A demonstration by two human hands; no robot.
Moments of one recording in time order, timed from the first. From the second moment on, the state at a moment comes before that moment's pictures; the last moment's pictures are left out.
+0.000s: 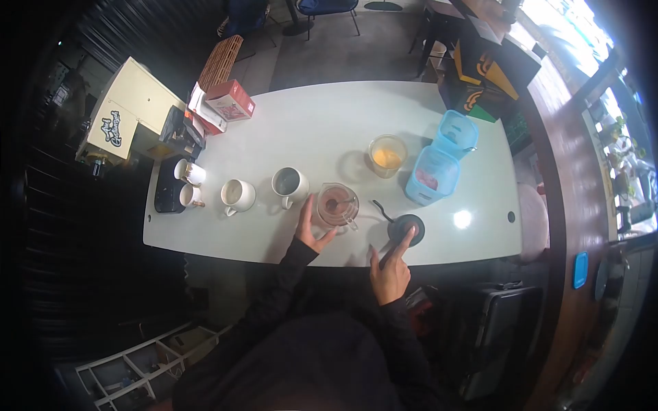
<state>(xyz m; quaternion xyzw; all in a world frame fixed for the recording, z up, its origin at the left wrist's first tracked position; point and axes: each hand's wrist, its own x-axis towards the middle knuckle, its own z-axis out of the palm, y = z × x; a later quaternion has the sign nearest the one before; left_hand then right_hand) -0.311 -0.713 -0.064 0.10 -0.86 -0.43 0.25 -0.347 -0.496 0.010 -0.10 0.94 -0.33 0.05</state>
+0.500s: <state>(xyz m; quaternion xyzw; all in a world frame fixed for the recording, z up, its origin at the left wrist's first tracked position) -0.351 -0.739 -0.056 -0.01 -0.85 -0.52 0.14 -0.358 -0.489 0.004 -0.03 0.94 -0.34 0.03</state>
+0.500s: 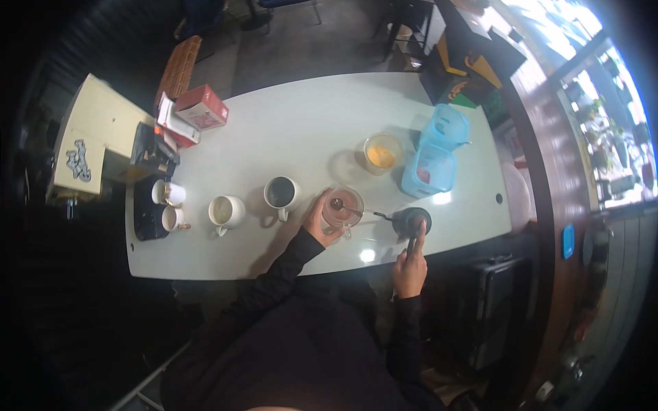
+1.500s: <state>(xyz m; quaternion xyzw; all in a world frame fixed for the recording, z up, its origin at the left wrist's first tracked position) -0.394 -0.747 -0.063 -0.11 -0.83 -0.54 0.06 -0.399 -0.440 0.047 0.11 0.82 -0.52 -0.22</state>
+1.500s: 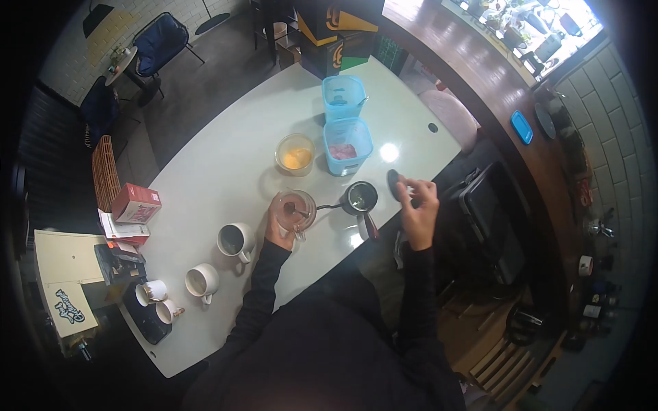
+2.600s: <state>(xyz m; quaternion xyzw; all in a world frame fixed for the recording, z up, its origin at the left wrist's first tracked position) -0.394 -0.743 -0.066 -0.06 -0.81 -0.59 0.03 -0.437 -0.409 -0.043 0.06 0.91 -0.35 -0.18</state>
